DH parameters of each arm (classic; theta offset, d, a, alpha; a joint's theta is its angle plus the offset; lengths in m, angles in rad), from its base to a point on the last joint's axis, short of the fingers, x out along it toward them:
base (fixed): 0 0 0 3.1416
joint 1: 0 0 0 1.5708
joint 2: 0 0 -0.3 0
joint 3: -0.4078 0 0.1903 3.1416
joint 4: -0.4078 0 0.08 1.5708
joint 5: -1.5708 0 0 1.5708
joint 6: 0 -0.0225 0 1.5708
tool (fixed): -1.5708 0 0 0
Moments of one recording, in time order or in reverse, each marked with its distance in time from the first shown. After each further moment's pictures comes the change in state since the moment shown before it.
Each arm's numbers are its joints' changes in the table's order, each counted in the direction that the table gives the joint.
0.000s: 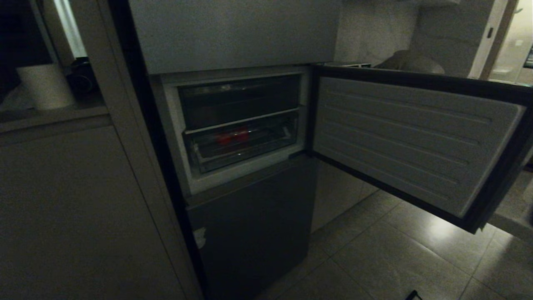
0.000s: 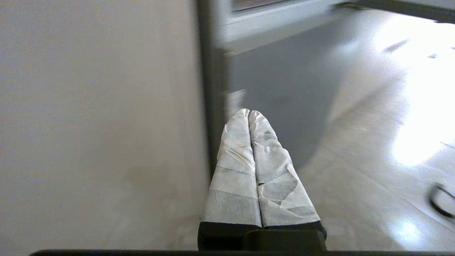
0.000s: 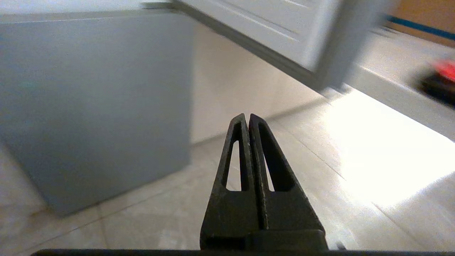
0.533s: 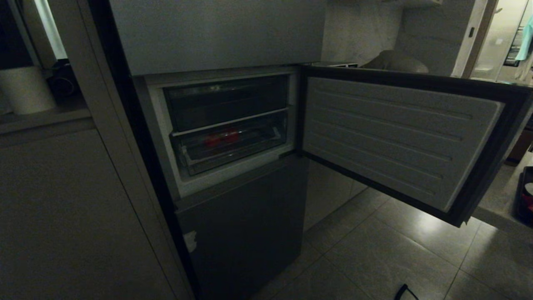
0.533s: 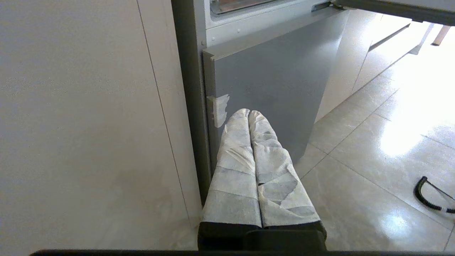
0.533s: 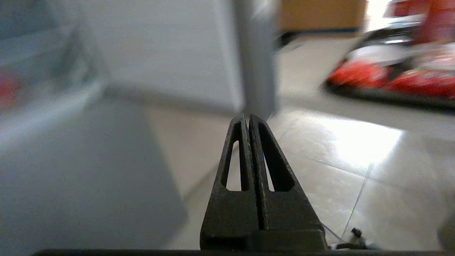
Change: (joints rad) left arm 0.000 0.000 0.000 0.000 0.000 0.000; right arm 0.145 0.326 -0.153 0.282 0.181 -0.290
